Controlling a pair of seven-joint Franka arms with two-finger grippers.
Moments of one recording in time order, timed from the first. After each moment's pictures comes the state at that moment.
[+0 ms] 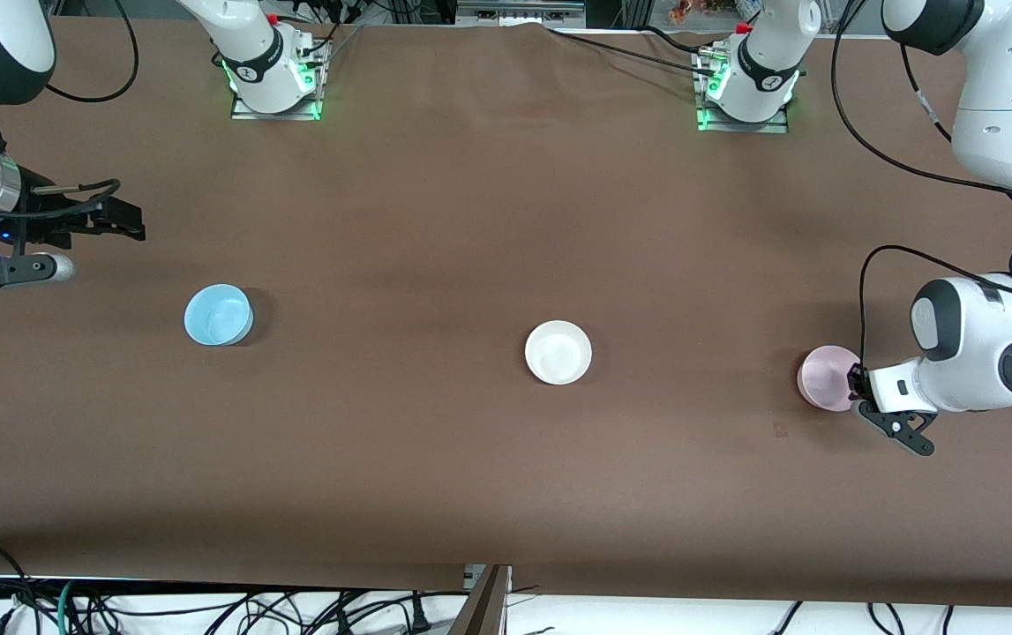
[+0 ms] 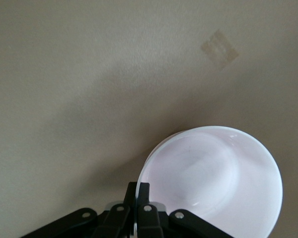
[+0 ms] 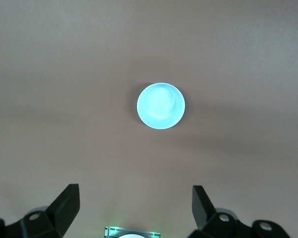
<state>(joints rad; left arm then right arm) 0.25 0.76 -0.11 -1.52 0.11 2.20 0.72 -0.02 0.17 0.08 -1.50 -0.03 1.49 -0.08</state>
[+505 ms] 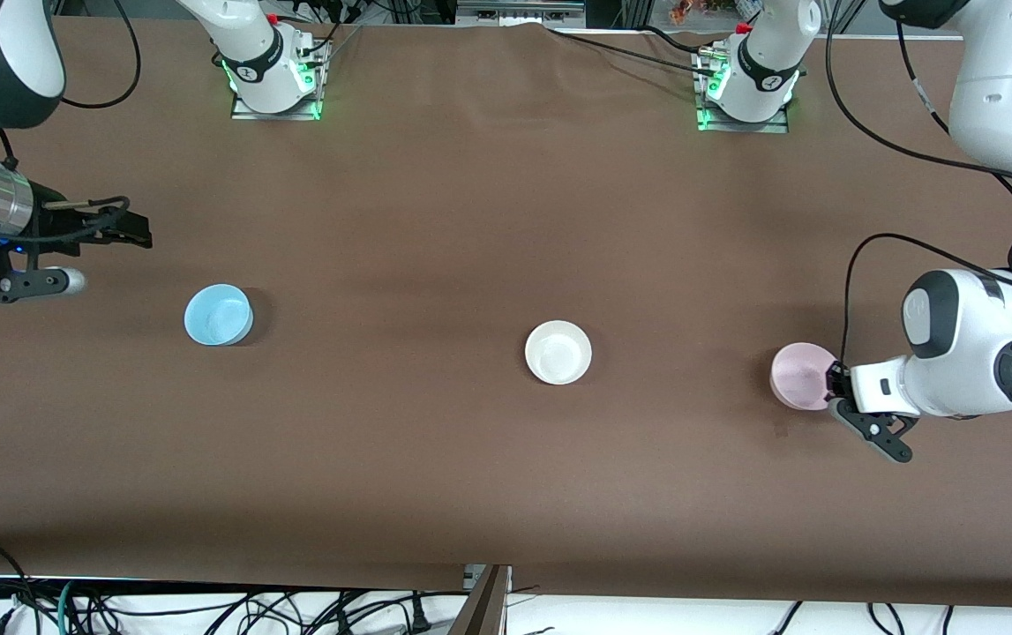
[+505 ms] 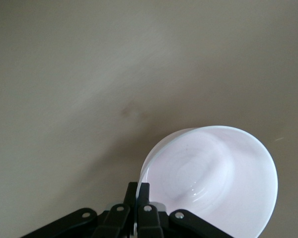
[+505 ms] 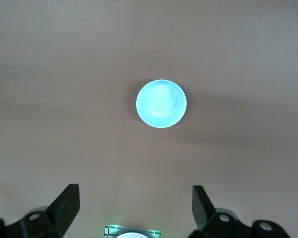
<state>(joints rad) 0.23 0.69 -0.26 -1.45 0.10 2.00 0.62 -0.02 0.21 0.07 -1.50 -0.03 1.49 -0.08</state>
